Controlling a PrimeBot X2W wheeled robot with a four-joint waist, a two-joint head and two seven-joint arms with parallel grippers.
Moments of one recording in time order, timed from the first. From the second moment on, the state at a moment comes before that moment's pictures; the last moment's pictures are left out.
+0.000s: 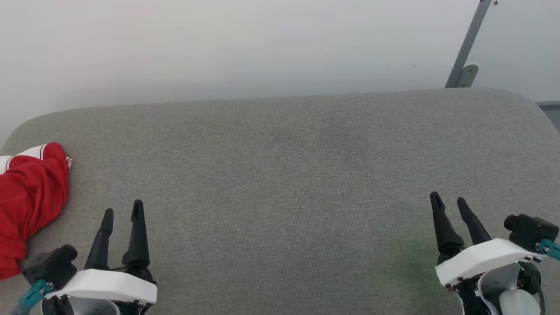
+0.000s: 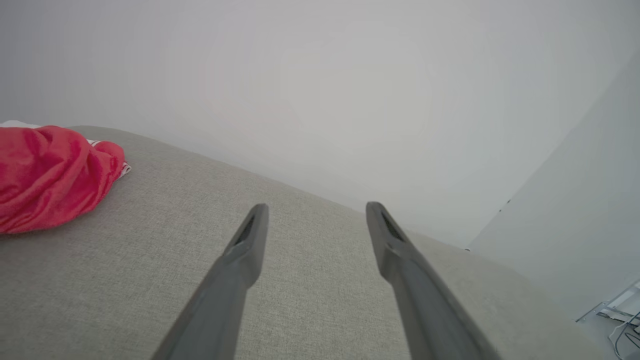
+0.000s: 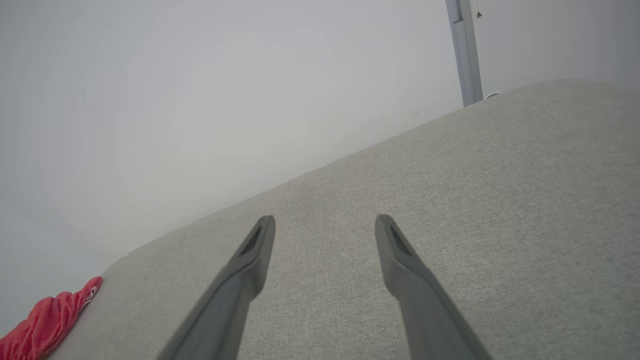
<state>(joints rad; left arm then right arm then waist) -0.02 0.12 0.05 0.14 -0.55 -0.11 -0.16 -0.10 -0.08 -0.04 0.24 0.56 0.13 -0.02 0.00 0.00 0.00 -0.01</state>
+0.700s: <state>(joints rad) -0.02 0.13 0.04 0.12 -0.37 -0.12 -0.21 -0.11 -0.07 -0.04 0.22 0.38 0.13 -0.05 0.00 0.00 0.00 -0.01</state>
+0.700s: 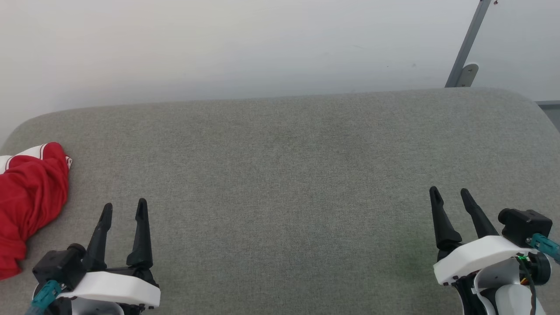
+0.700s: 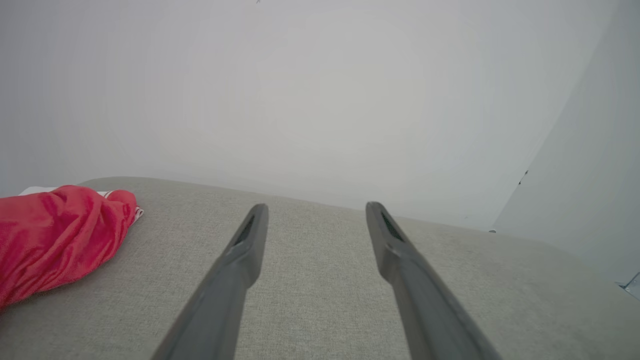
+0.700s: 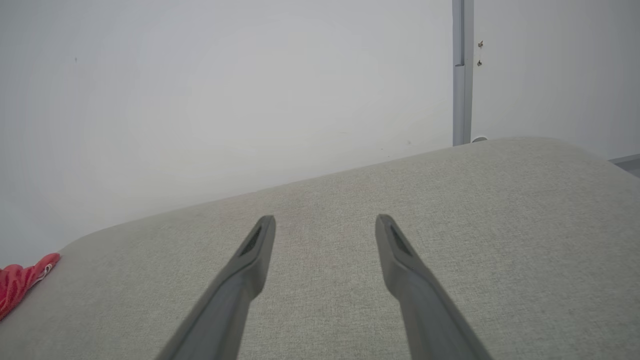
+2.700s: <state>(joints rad) 0.02 0.13 0.15 0.14 -0.25 -0.07 -0.26 -0.13 -0.09 0.13 0.21 0.21 0.13 -0.05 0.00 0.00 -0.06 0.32</state>
